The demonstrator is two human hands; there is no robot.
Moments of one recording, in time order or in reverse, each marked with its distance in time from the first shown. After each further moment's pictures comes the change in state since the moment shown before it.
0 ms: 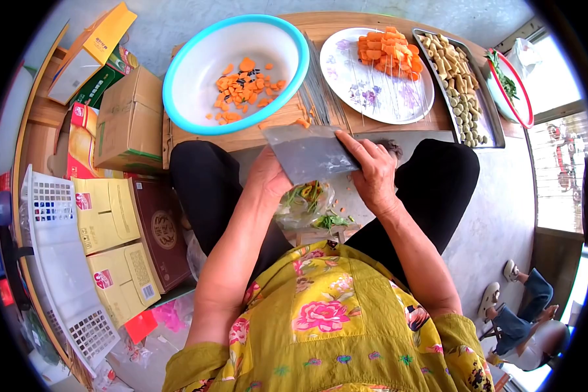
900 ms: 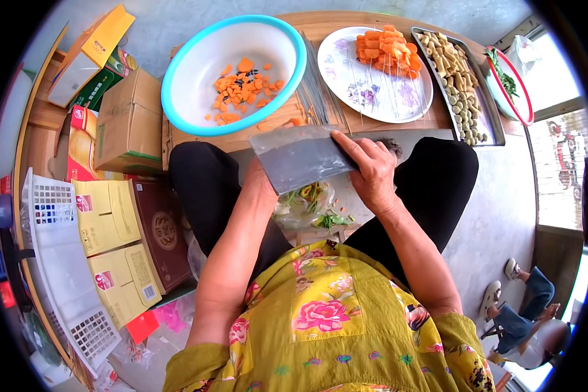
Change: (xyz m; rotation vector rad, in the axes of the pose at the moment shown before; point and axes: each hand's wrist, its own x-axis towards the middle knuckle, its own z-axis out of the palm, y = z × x) left_hand -0.010 -0.002 0.014 0.370 0.208 0.191; right_hand 0.003 0.000 -0.004 -0.002 0.019 -0.061
